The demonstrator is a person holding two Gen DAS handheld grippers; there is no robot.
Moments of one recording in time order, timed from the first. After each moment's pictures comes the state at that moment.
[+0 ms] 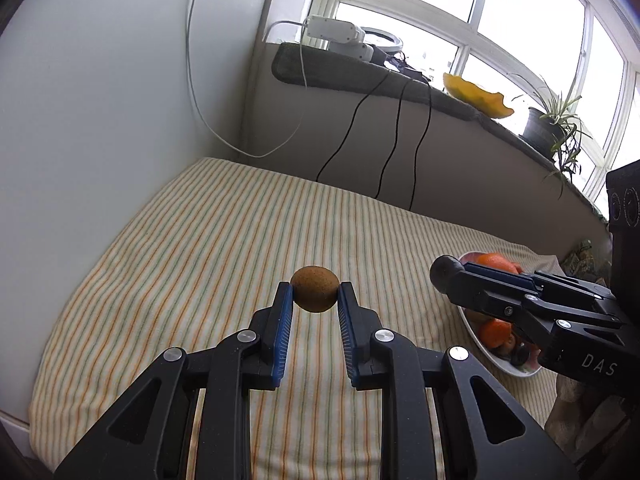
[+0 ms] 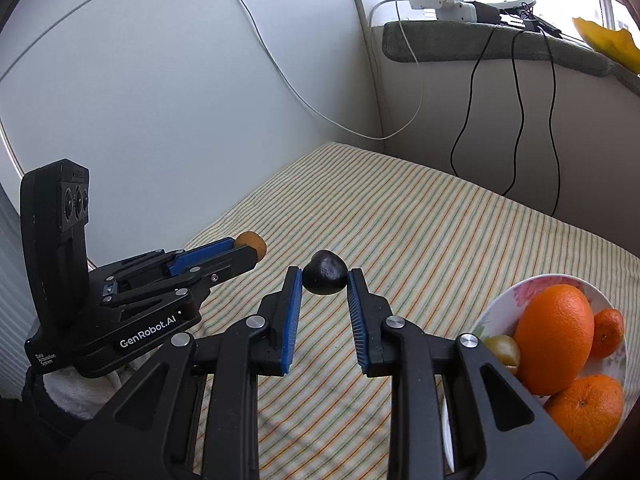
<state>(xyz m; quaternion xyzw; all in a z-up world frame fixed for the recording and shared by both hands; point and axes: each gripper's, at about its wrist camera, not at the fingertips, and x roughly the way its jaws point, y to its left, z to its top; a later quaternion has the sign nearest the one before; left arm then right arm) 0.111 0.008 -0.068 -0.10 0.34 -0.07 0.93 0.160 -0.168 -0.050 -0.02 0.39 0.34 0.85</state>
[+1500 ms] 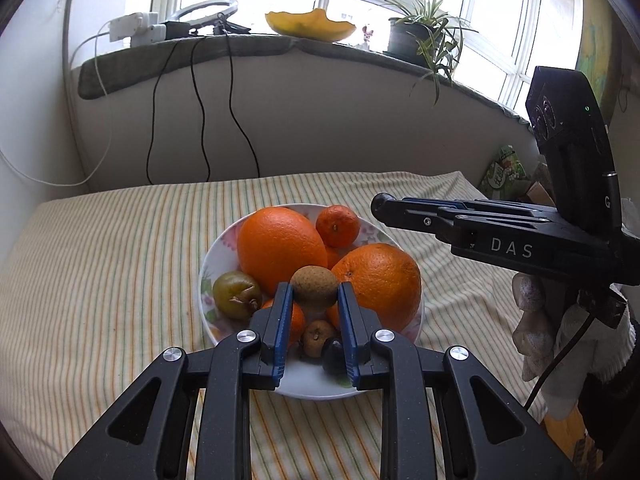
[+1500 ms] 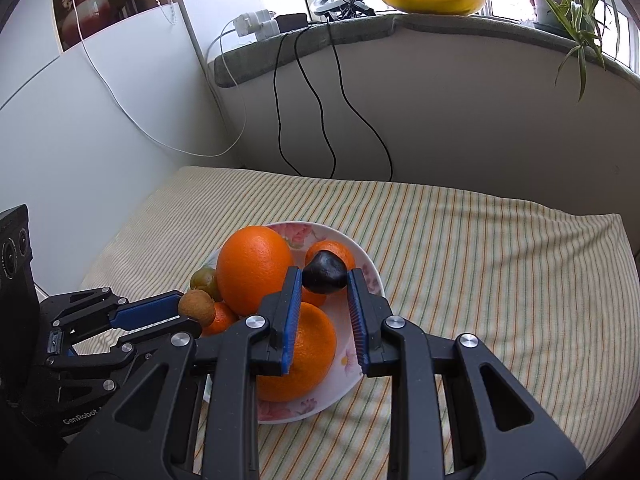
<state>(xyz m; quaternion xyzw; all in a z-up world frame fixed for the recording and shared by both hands) 0.117 -0.168 -0.064 0.00 0.37 -0.23 0.90 0.174 -0.367 -0.043 0.02 0.40 0.19 0.90</state>
